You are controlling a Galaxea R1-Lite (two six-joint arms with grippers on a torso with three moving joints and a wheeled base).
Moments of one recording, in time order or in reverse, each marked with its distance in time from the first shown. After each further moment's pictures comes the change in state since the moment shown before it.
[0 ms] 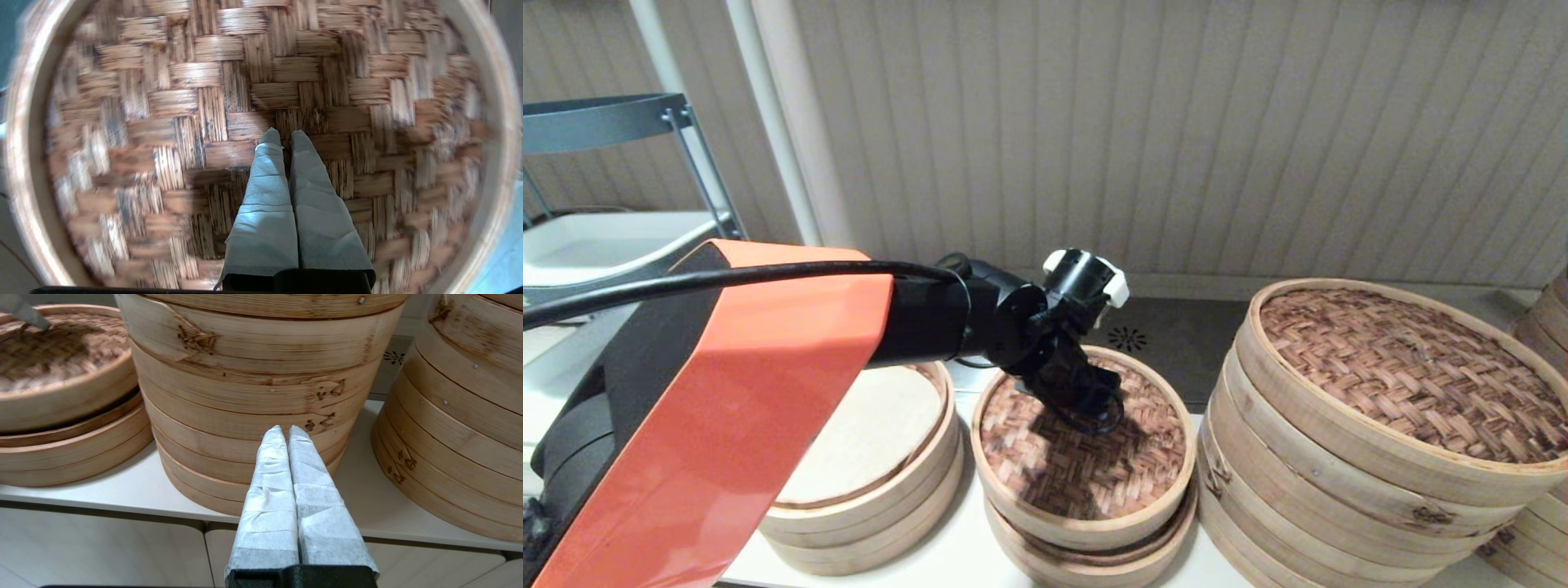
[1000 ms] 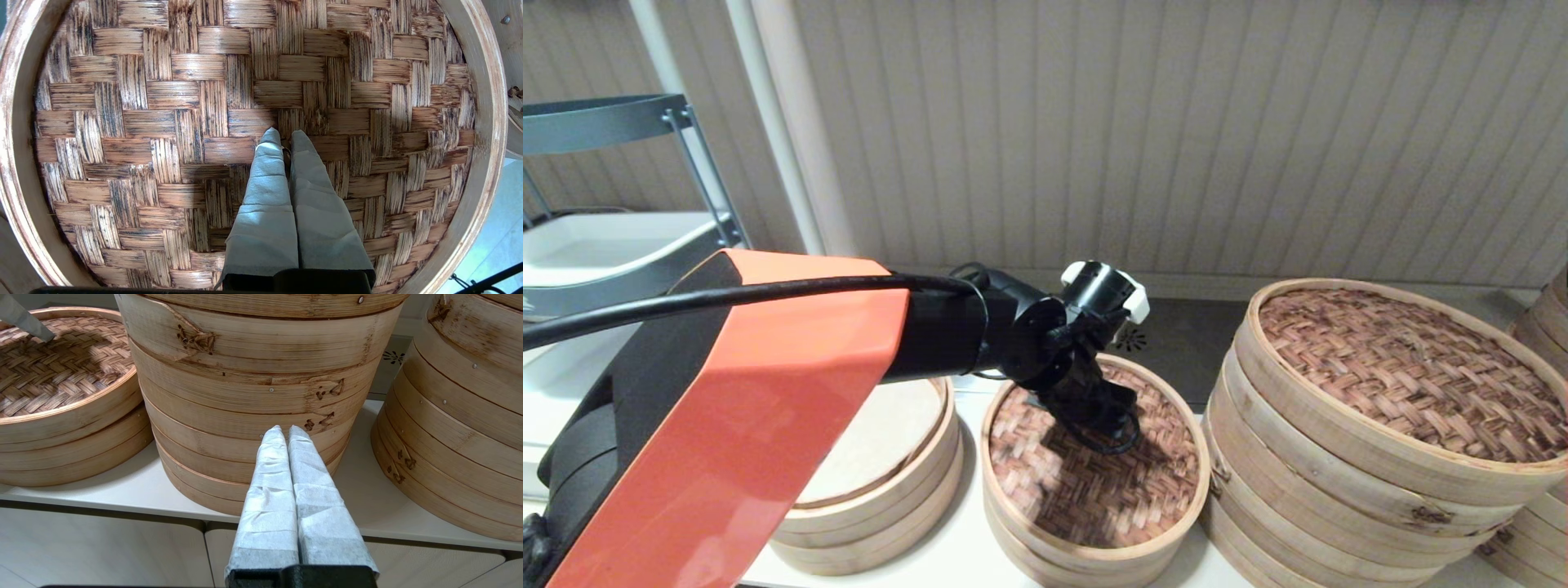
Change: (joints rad) left arm -0.038 0.004 0.003 0.020 -0.001 -0.007; right arm 0.001 0.000 0.000 0.000 0.000 0.000
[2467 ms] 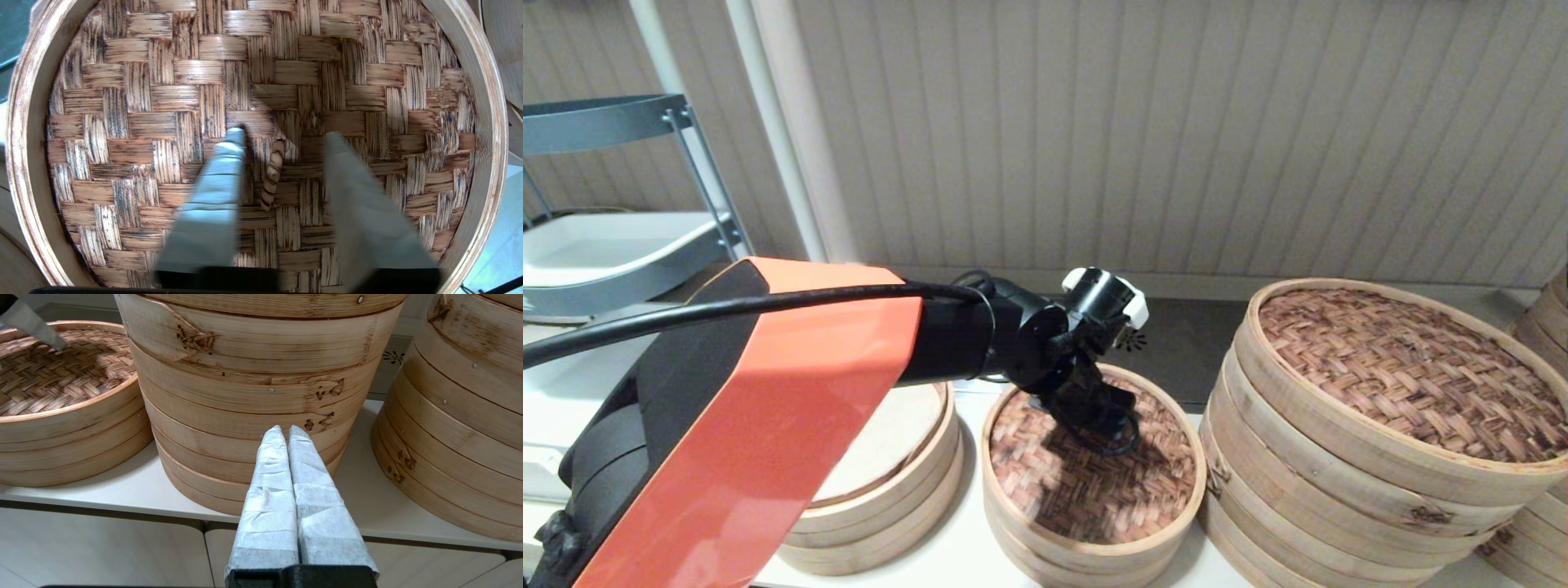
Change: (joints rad) left arm 0.006 0.024 -0.001 -0.017 0.002 0.001; right arm 0.000 0.000 0.000 0.000 0.000 0.000
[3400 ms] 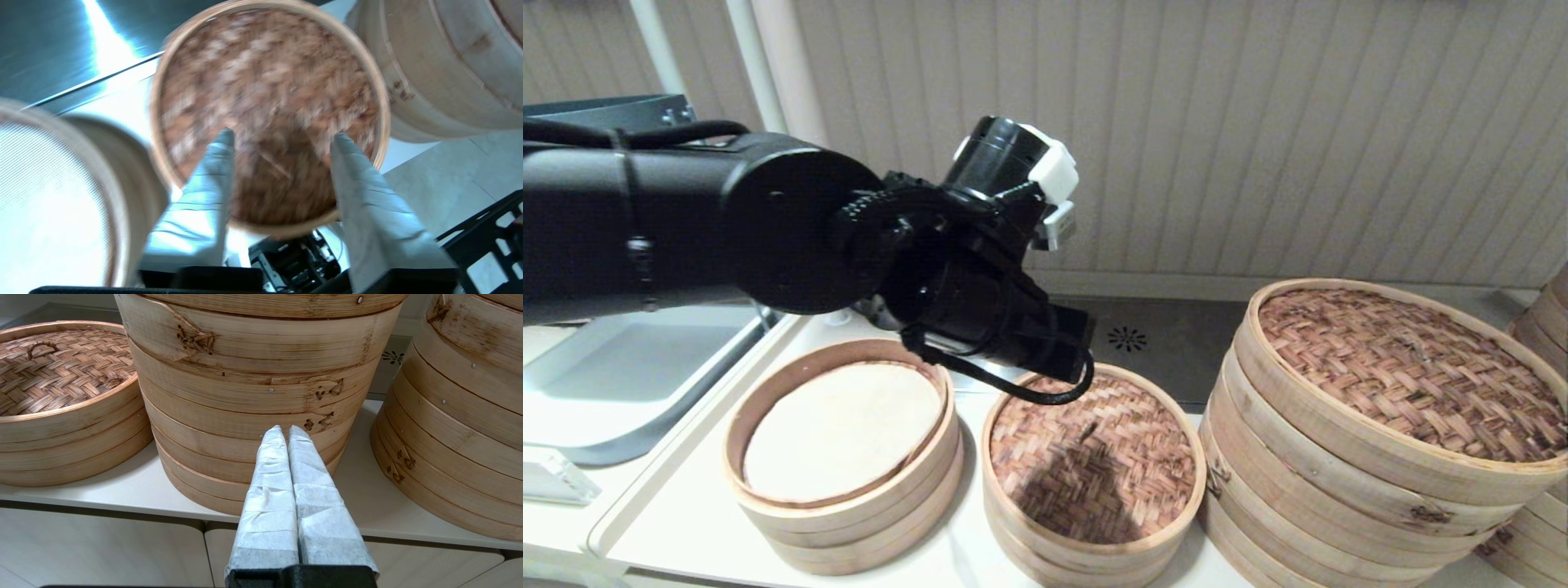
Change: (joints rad) left arm 0.000 -0.445 0.226 0.018 0.044 -0.018; right arm -0.001 0.000 0.000 0.000 0.000 0.000
